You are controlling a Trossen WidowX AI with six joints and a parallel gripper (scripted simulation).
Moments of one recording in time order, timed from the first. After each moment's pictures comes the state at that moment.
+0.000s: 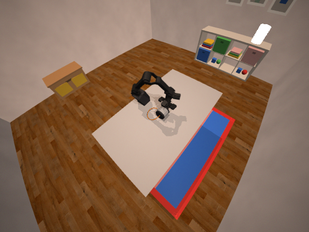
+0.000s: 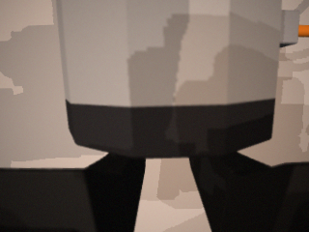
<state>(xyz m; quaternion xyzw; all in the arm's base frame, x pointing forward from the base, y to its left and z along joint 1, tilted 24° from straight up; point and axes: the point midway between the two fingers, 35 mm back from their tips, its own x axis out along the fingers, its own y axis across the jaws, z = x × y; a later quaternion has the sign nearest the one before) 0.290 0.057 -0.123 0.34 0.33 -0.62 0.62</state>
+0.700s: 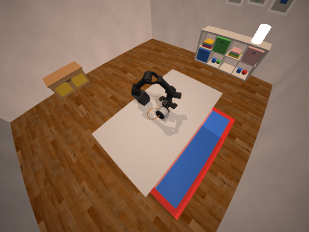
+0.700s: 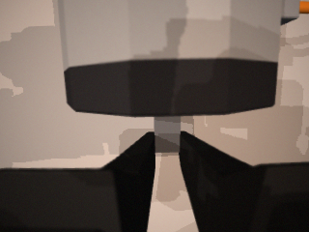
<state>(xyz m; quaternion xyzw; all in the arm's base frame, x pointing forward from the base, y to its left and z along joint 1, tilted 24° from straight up) 0.290 0.069 -0.127 0.34 0.33 -0.62 0.62</state>
